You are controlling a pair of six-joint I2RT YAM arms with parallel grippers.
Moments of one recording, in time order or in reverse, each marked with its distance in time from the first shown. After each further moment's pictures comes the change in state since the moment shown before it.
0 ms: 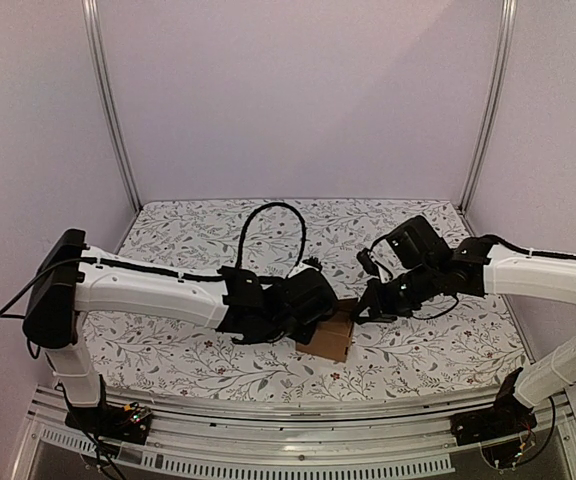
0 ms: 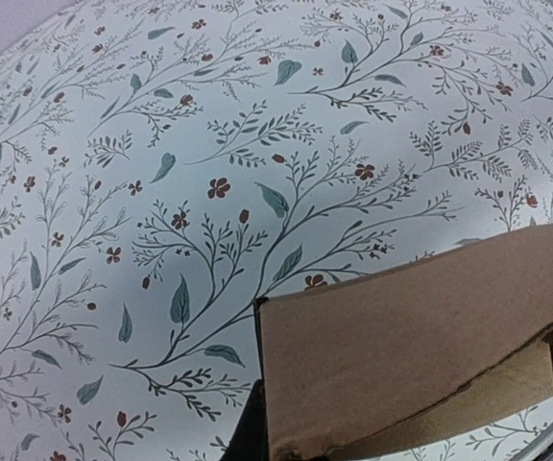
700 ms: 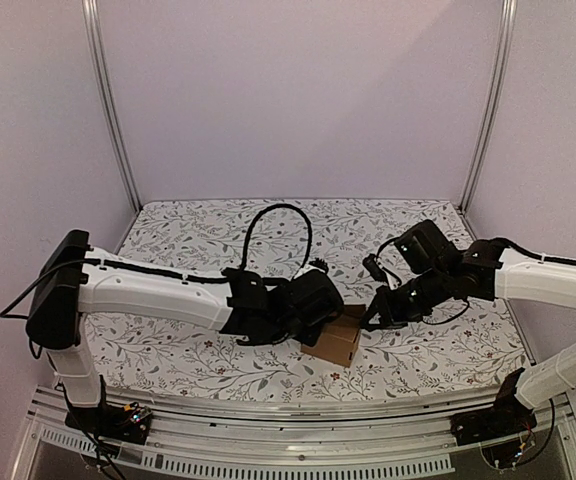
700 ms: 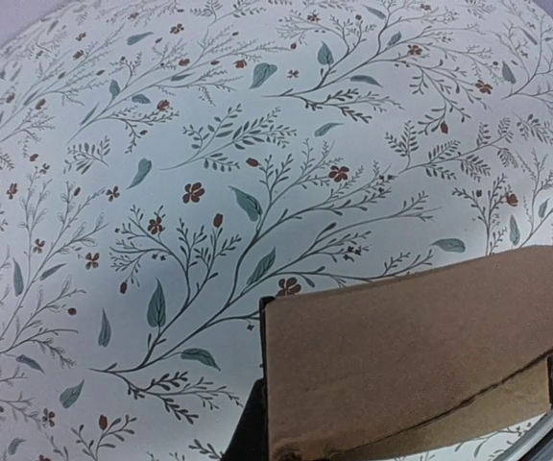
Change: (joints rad) left arm -0.012 0.019 0.022 0.018 0.019 0.006; right arm 0.000 -0.070 -0.034 -0.078 0.000 -0.068
